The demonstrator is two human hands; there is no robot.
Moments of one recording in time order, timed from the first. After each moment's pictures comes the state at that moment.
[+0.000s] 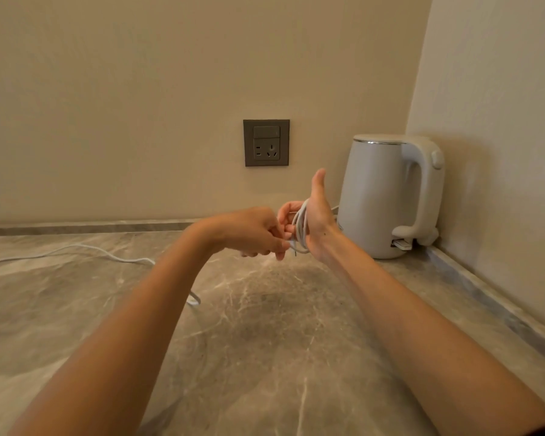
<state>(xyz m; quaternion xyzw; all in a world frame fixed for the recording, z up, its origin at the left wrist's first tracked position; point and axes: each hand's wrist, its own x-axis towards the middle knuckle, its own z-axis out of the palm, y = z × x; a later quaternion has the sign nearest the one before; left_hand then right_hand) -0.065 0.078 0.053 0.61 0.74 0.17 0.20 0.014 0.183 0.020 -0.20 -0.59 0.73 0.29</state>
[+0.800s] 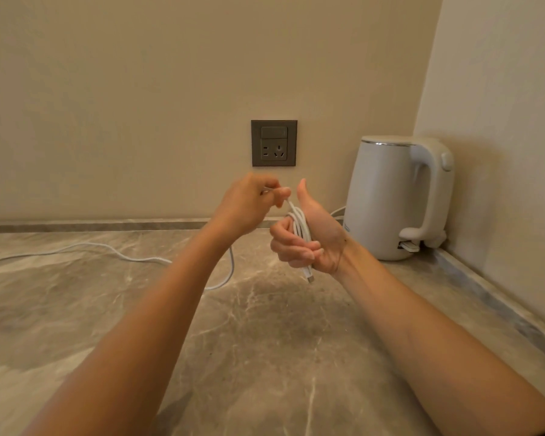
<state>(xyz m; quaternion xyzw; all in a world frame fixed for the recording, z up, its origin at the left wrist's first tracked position) -0.076 0.089 0.052 0.58 0.71 0.41 -0.04 0.020 0.182 0.014 0.05 -0.56 0.83 -0.07</state>
